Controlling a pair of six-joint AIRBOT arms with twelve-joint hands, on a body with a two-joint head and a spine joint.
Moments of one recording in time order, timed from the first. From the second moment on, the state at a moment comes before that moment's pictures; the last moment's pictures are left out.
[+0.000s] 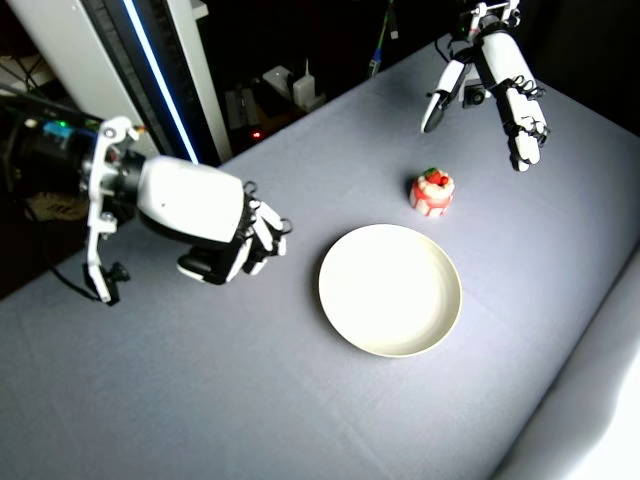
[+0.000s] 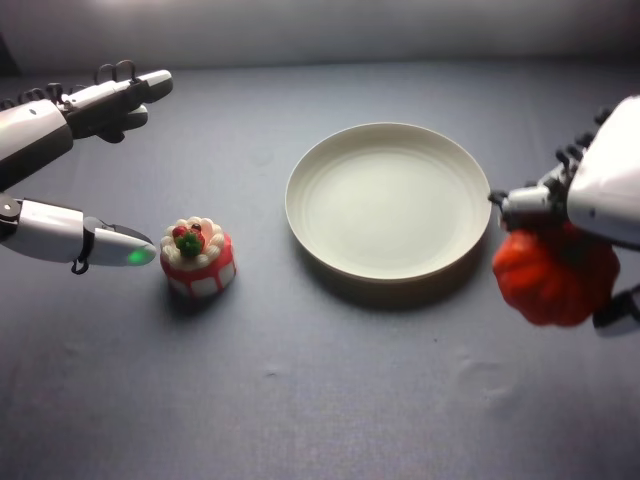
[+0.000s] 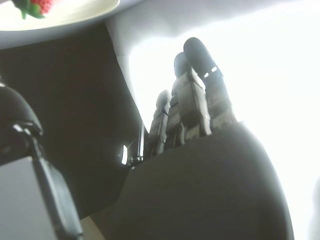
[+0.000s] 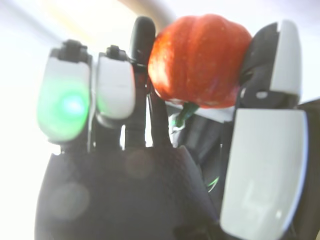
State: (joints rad) left arm 0.84 -0.95 1.36 0.07 -0.91 0.16; right arm -0.41 -0.78 0.85 -0.30 0.23 -1.16
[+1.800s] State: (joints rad) left arm 0.71 -1.07 1.42 0.24 -0.88 0.16; right arm -0.23 -1.14 1.29 -0.18 0.18 -1.22
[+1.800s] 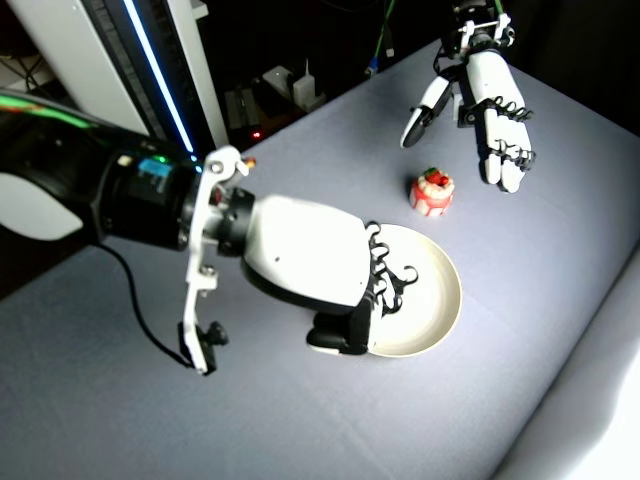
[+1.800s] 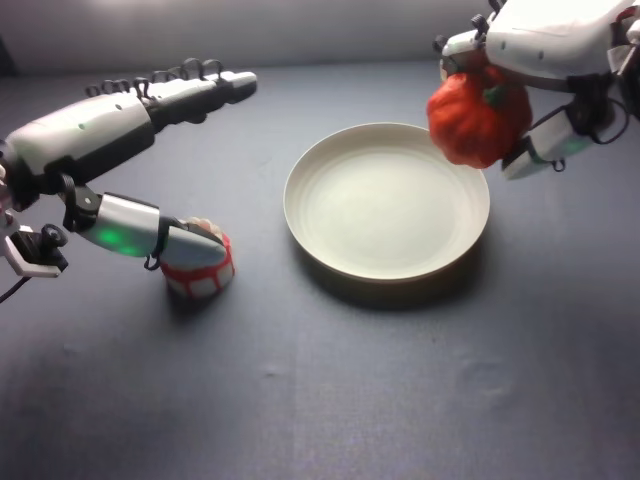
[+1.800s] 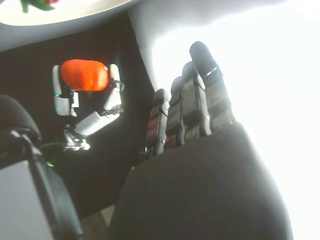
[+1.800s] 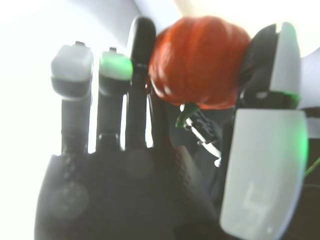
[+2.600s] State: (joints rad) left arm 0.66 -1.12 1.46 0.29 -0.89 0.16; right arm -0.29 -1.26 1.42 -0.18 0.21 -1.19
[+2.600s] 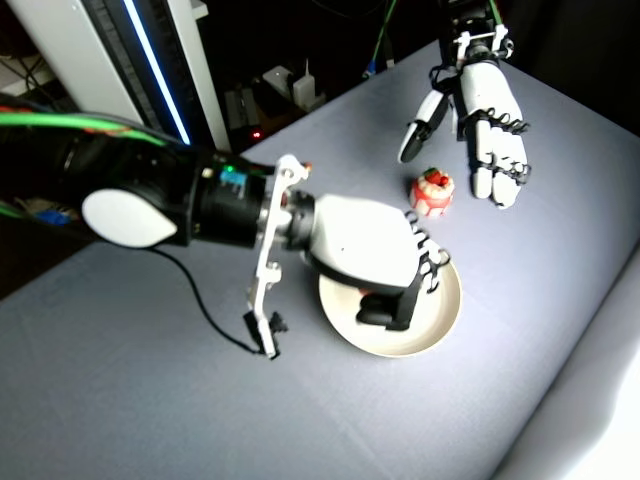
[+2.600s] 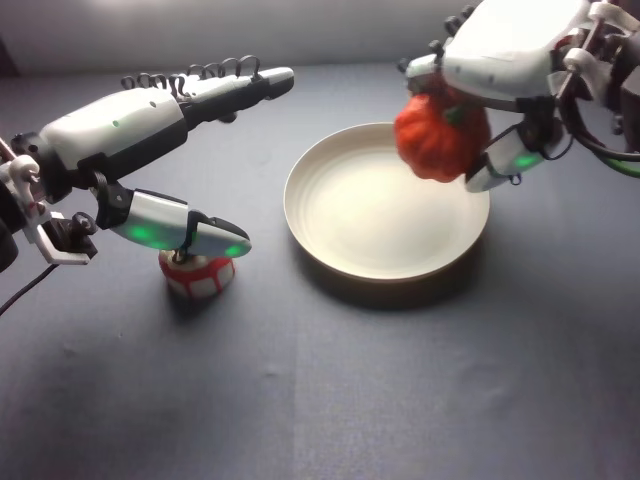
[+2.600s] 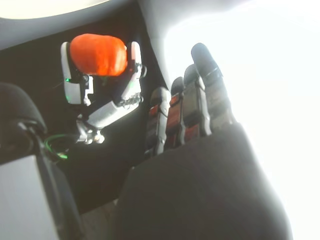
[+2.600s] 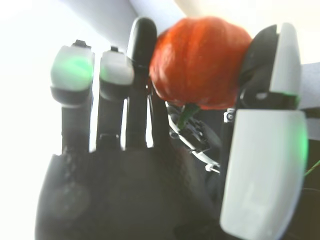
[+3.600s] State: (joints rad) left arm 0.65 -1.14 1.47 0.30 -0.89 0.16; right arm -0.30 -1.27 1.43 -0.18 0.25 -1.07
